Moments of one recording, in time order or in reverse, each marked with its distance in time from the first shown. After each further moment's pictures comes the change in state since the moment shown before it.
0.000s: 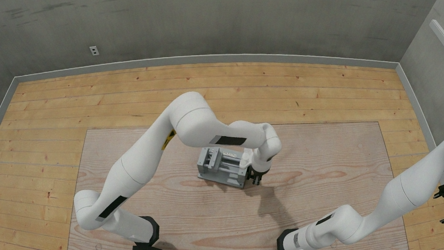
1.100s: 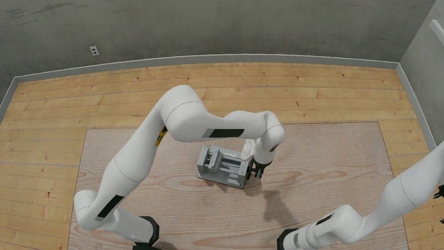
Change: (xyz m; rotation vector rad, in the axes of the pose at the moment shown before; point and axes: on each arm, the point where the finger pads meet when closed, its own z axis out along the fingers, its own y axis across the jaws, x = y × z) left arm 0.000 0.010 -0.051 0.000 0.002 -0.012; right arm 0.000 0.000 0.000 0.000 0.000 0.000
